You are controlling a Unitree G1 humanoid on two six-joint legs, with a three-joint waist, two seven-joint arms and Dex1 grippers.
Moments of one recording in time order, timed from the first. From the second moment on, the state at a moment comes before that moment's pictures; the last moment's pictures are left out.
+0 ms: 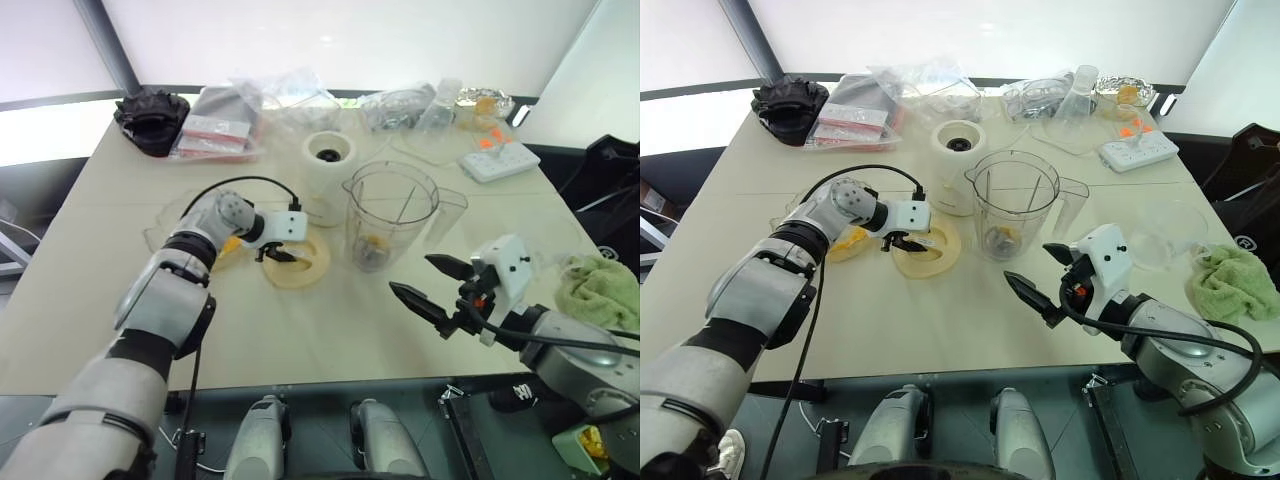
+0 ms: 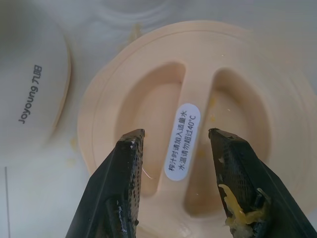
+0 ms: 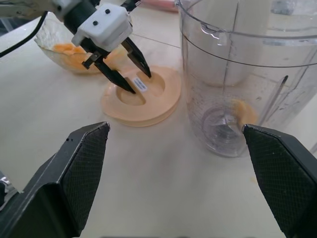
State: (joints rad) left arm -1.19 0.32 -0.39 1.35 0.44 -0.43 -1.05; right arm 0.04 -0.68 -0.28 -0.81 0.87 0.92 0.30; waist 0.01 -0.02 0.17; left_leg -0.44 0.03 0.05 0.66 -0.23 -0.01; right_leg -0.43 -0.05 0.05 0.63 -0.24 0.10
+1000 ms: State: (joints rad) left arm -1.19 0.30 -0.41 1.34 0.51 -0.38 -1.06; right arm 0.05 -0.70 -0.29 -0.83 0.89 0.92 0.21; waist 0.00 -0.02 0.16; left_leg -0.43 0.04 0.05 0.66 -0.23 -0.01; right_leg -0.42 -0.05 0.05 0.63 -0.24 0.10
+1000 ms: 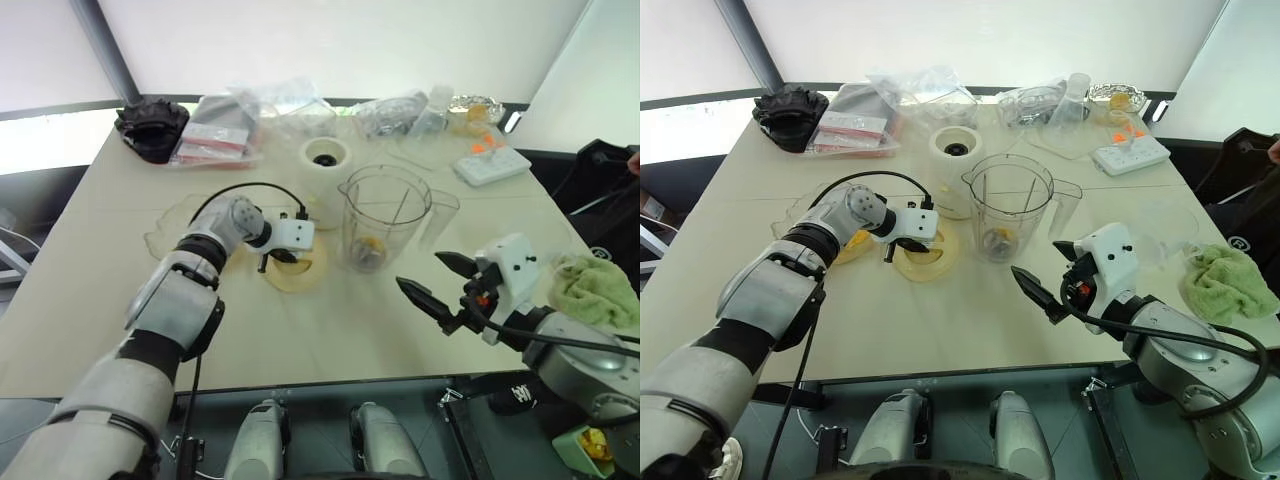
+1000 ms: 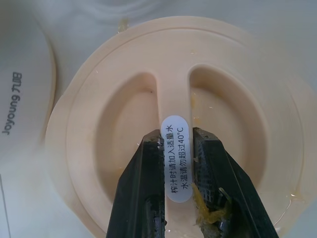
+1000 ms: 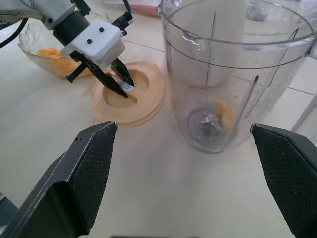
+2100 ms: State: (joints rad) left arm -1.09 0.54 -0.12 0.93 0.07 -0.23 -1.48; right arm -0.26 -0.38 -0.14 -0.15 0.32 0.47 0.14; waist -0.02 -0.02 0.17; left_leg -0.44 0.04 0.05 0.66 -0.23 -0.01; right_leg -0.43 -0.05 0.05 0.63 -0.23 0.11
